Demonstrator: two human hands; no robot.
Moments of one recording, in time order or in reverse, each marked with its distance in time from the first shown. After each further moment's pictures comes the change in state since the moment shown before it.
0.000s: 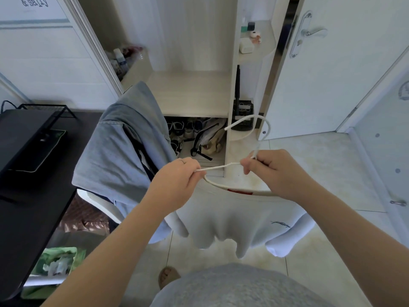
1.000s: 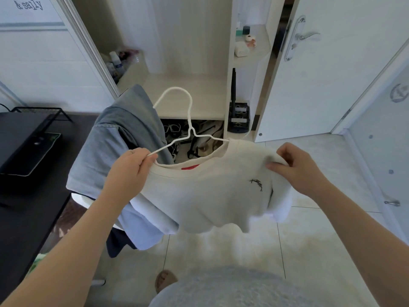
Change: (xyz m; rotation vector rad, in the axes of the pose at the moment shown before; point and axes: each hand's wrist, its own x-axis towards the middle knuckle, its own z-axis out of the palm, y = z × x) left_hand -0.005 -0.072 -0.030 -0.044 0.200 -0.208; right_hand 0.004 0.079 -0.028 0.103 0.204 0.191
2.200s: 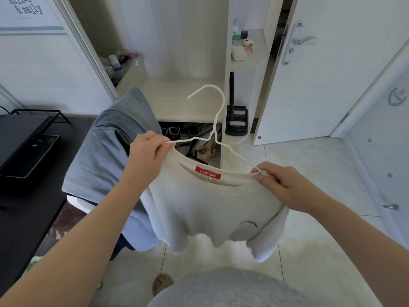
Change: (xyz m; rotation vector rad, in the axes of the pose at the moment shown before) left_hand 0.035 0.042 0.016 -0.054 0.153 0.108; right_hand -0.027 -0.022 -0.002 -0.244 -0.306 -0.224
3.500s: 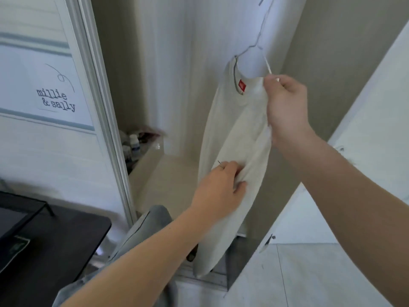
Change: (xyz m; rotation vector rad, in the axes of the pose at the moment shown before) left_hand 0.369 -0.104 0.009 -0.273 -0.083 0.078; right_hand 0.541 -0.249 -0.131 0.576 0.801 -0.199
